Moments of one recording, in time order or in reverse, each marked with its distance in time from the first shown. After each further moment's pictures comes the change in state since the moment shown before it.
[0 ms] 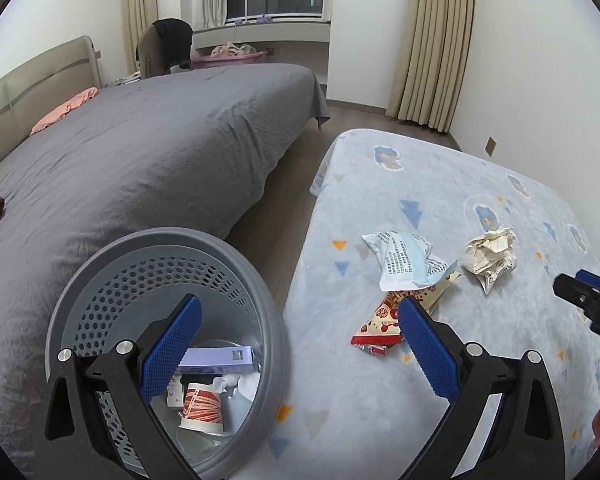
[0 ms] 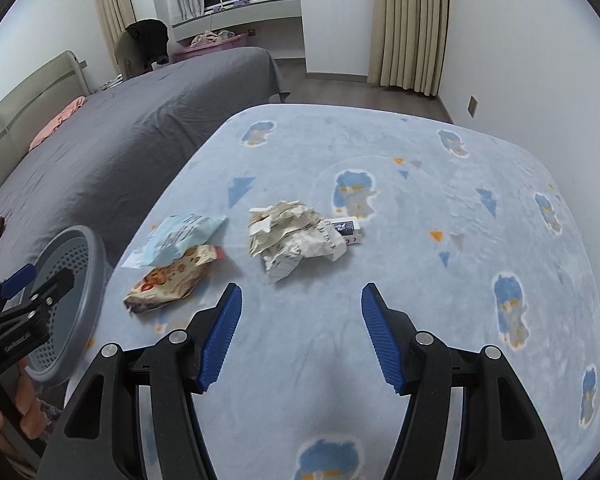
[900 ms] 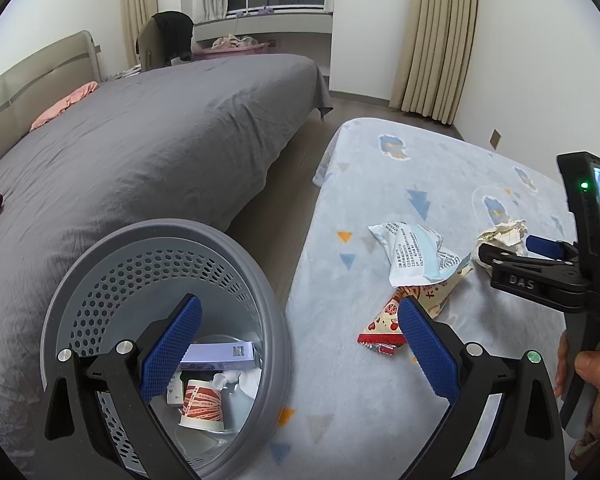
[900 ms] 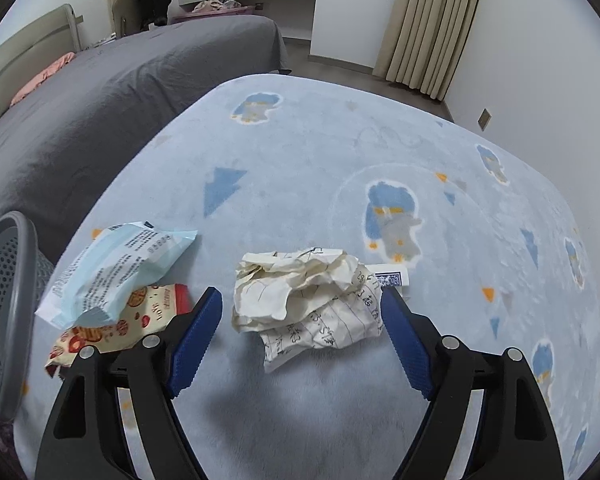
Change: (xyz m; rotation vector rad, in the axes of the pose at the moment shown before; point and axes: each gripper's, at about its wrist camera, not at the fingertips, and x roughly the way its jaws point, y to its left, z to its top) left arm 0.013 0.001 -0.003 0.001 0.029 0.010; right arm 0.102 0.034 0.038 -0.126 0.052 -0.125
